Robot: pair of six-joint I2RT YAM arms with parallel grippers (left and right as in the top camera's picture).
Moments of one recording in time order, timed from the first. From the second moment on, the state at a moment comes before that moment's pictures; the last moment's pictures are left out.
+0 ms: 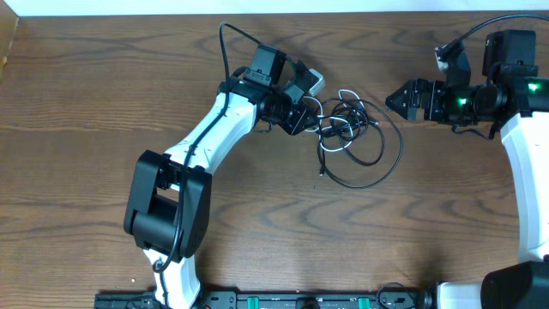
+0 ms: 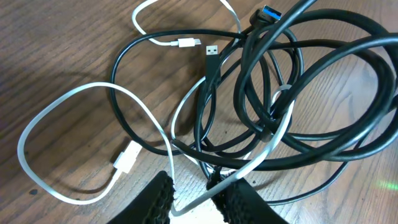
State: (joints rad) left arm -0.40 1.98 1.47 -0.57 0.60 0.25; right arm -0.08 1.56 1.49 -1.06 -0.57 0.06
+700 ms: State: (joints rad) left arm -0.39 2.00 1.47 -0.52 0.56 0.13; right arm -0.08 1.56 1.49 -1.07 -0.57 0.06
